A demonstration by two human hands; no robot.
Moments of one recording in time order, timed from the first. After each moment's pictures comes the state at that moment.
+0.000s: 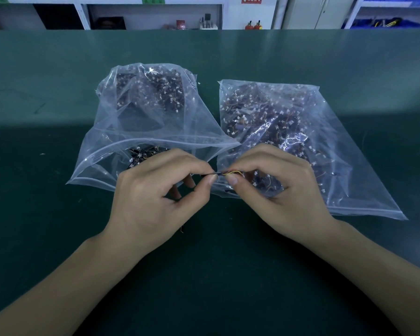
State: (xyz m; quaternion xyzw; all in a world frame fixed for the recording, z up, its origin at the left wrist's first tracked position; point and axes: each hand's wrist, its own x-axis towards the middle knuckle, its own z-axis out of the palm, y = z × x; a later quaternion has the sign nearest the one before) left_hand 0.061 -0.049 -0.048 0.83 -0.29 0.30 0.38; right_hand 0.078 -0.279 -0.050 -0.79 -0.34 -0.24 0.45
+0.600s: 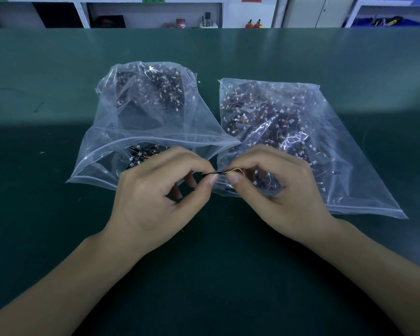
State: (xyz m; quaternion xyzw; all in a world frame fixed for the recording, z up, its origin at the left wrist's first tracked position) left_hand 0.061 -0.050 -0.047 0.83 -0.29 0.29 0.38; right_hand 0.079 -0.280 -0.052 -0.80 -0.34 -0.22 0.45
